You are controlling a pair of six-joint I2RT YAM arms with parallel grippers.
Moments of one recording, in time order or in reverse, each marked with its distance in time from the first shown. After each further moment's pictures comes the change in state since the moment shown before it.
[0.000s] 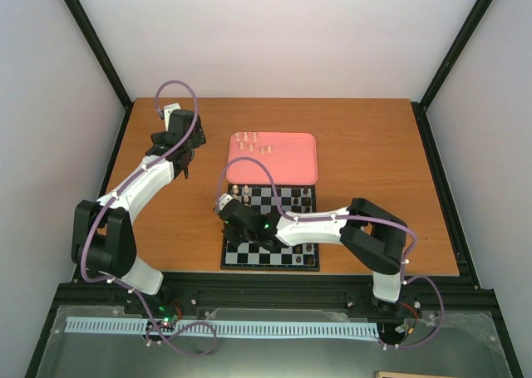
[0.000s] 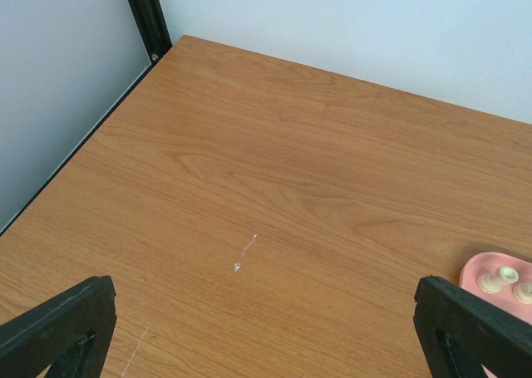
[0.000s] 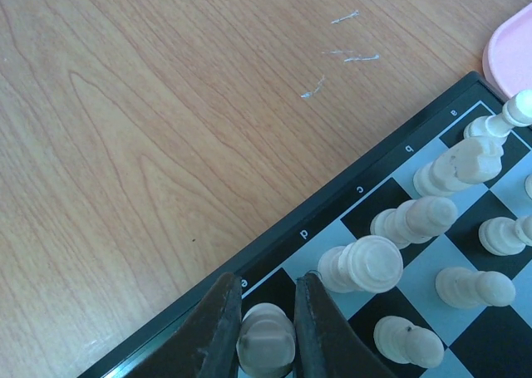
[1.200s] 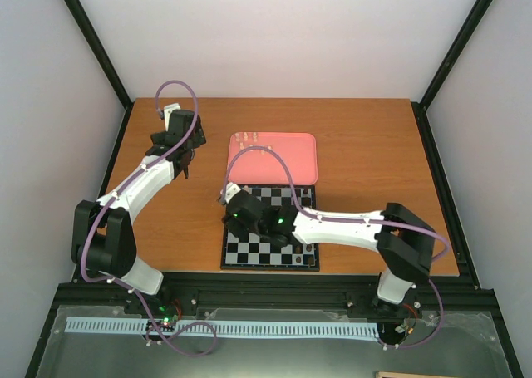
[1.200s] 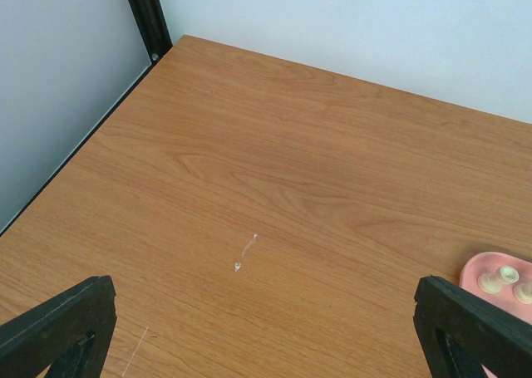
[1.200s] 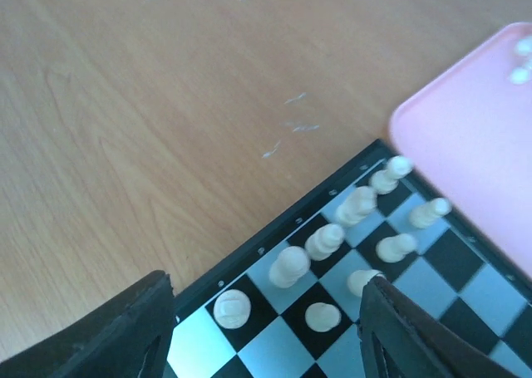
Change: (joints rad) left arm 0.000 0.000 0.000 -0.001 -0.001 0.000; right arm 0.002 -0.157 -0.003 -0.079 0.037 -0.022
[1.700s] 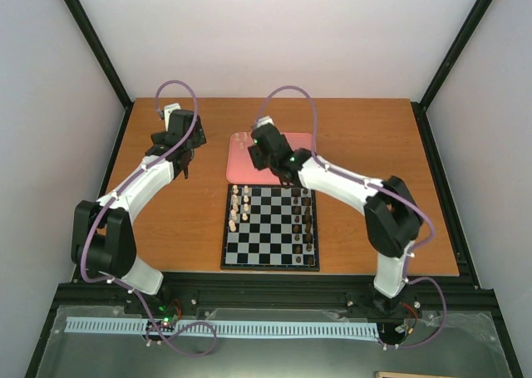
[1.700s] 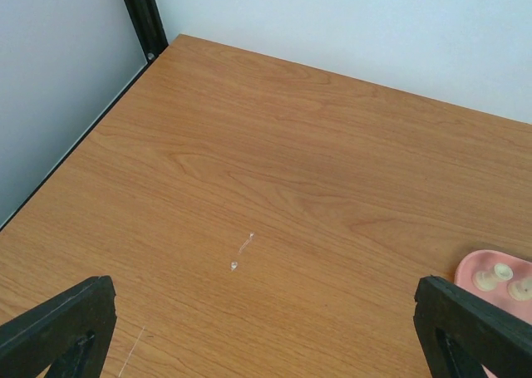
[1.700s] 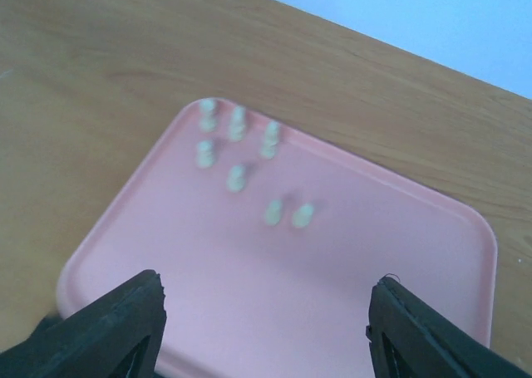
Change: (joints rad) left arm 0.000 -0.001 0.000 0.000 0.006 0.000; right arm -0.360 0.096 0.283 -0.108 0.121 -0.014
